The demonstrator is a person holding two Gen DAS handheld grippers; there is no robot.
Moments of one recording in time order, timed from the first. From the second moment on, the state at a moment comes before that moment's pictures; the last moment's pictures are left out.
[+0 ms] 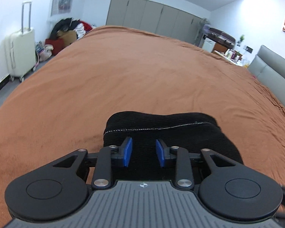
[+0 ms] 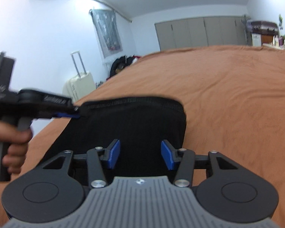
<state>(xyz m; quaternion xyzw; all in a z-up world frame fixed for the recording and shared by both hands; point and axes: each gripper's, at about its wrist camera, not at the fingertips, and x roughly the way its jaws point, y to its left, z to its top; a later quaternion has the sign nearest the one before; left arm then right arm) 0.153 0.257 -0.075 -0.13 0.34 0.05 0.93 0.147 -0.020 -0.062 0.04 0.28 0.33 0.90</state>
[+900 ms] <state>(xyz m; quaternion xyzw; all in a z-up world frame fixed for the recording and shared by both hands) 0.027 0.240 -0.035 -0.19 0.37 0.07 0.91 0.097 -0.070 -0.035 0.08 0.32 0.29 0.90</state>
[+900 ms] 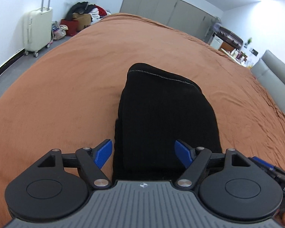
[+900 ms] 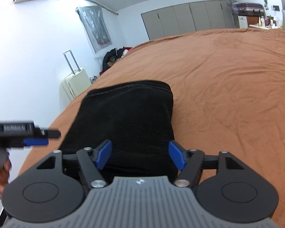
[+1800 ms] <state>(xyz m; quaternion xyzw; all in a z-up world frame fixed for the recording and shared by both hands) 0.066 0.264 -0.053 -0.20 0.40 0.07 0.89 0.125 -0.085 -0.021 0.06 0.33 0.31 0.89</state>
